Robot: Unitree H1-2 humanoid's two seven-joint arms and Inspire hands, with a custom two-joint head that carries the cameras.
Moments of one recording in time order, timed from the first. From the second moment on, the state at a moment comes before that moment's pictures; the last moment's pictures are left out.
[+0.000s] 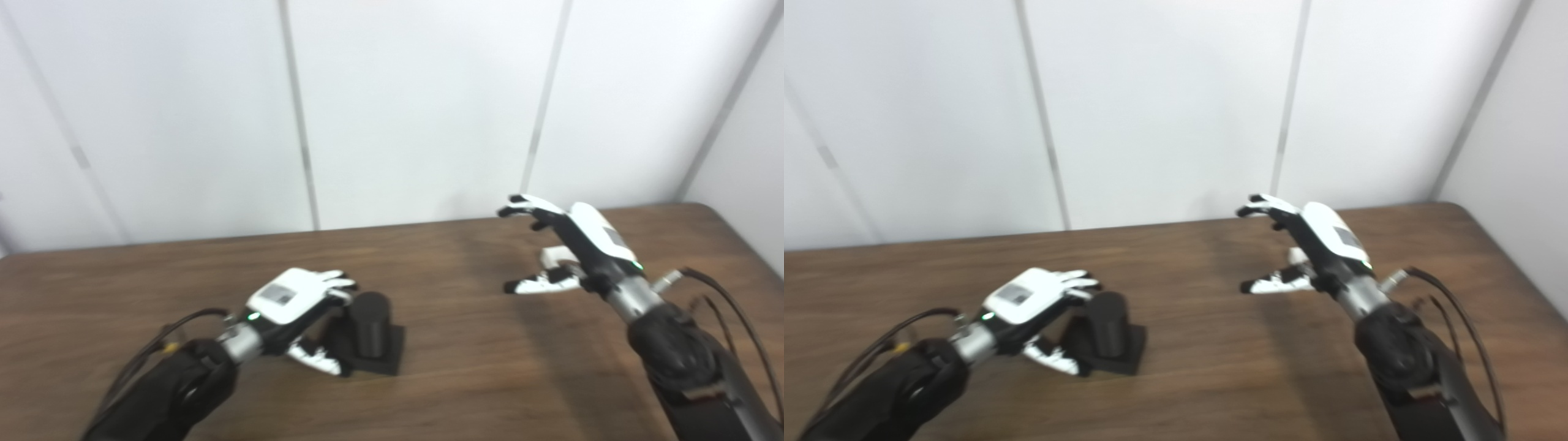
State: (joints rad) left arm -0.57 0.48 -0.67 0.34 0.76 -0.30 -0.03; right arm -0.27 -0.45 0.02 -0.18 -0.51 0.08 0.21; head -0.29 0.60
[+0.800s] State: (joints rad) left arm -0.52 0.51 -0.63 0.34 0.75 -0.41 0.01; right arm -0.40 -0.60 0.09 -0.12 -0.63 0.24 0.40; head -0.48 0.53
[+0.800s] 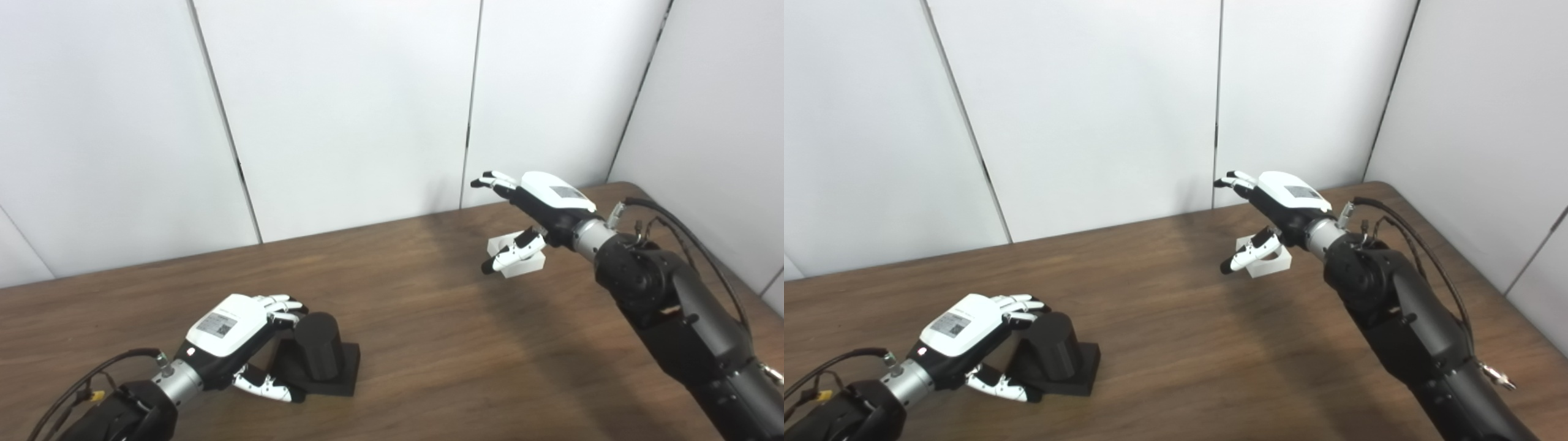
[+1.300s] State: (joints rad) left arm -0.51 0.51 -0.62 0.33 0.75 -0.41 0.01; right arm -0.46 -0.68 0.17 -0.10 -0.68 0.36 0.58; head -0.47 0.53
